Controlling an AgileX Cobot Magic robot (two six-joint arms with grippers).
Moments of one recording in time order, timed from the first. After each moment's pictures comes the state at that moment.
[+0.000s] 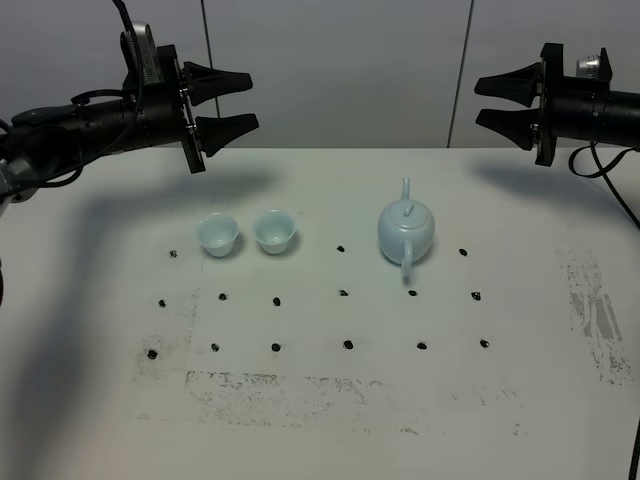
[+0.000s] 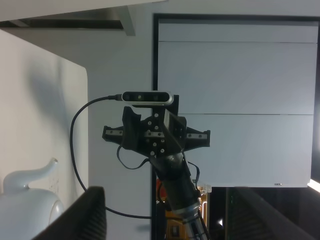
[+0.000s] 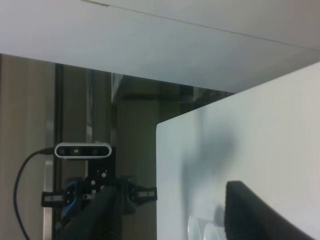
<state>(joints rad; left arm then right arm) 0.03 2.68 -2.25 -1.73 1.19 0.35 -0.01 2.57 -2.17 1.50 1.21 -0.38</state>
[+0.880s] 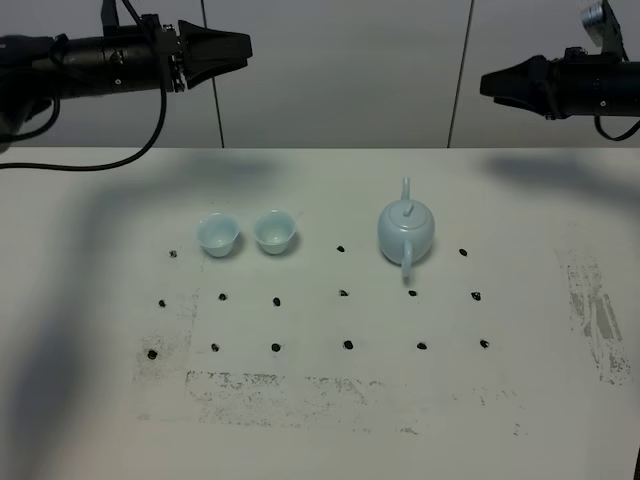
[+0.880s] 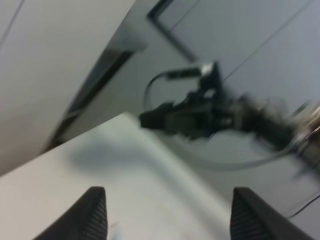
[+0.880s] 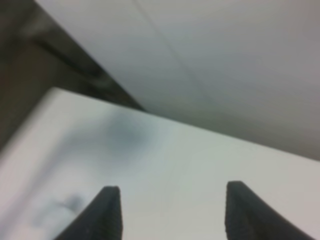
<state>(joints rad) 0.03 2.61 -2.48 -1.51 1.19 0.90 0.00 2.57 -2.37 1.18 1.16 -0.79</state>
